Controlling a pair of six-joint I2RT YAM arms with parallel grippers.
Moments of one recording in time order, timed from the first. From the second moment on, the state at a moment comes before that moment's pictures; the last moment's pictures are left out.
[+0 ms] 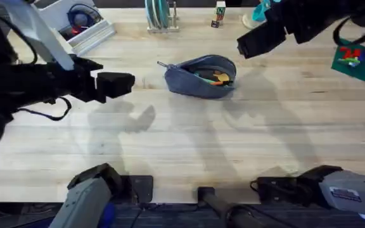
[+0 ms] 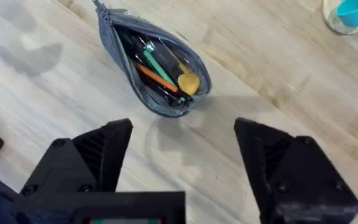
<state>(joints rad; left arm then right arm) 0.43 0.96 0.86 -0.88 0.73 0.56 0.36 1.38 1.59 -1.22 -0.14 -0.21</state>
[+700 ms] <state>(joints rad) 0.63 1.52 0.86 -0.82 1.38 1.29 0.36 1.38 1.59 -1.22 -0.14 -0.21</state>
